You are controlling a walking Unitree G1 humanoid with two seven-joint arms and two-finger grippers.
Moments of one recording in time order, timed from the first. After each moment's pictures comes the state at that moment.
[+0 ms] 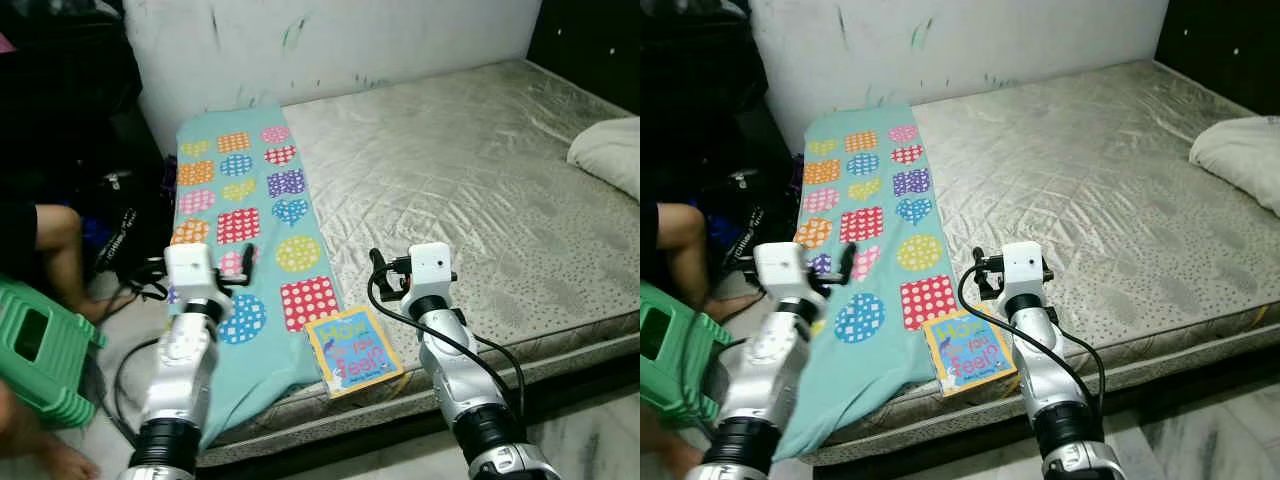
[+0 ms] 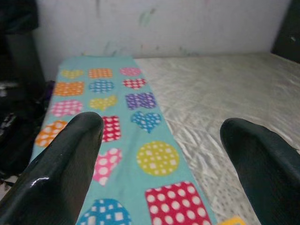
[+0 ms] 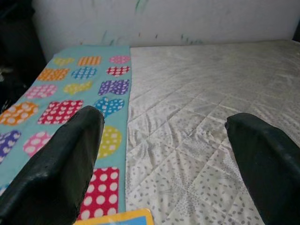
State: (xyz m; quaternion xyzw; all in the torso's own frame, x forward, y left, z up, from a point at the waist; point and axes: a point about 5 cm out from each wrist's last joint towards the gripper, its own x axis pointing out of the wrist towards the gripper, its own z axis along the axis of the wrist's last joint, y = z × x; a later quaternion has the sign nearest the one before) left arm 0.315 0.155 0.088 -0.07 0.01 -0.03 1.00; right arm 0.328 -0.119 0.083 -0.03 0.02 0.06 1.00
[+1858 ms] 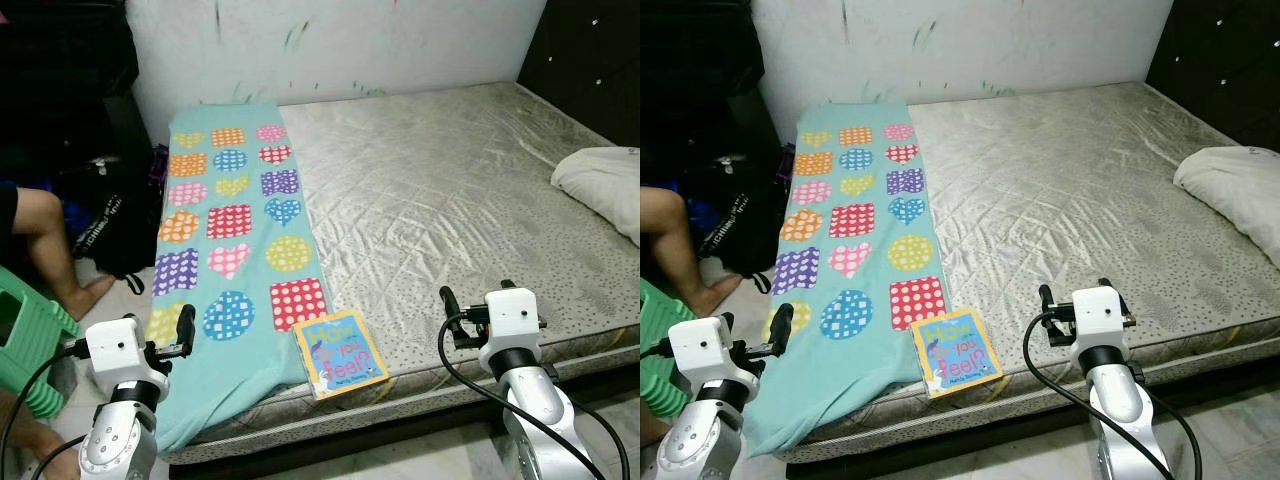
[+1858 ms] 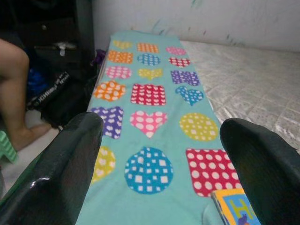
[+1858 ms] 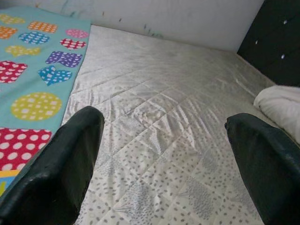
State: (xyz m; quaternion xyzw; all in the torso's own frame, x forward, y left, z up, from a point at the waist) left arm 0.219 0.214 0.069 -0.07 0.05 0.06 0.99; right arm 0.258 -0.205 0.082 -0.11 0.04 0.00 0.99
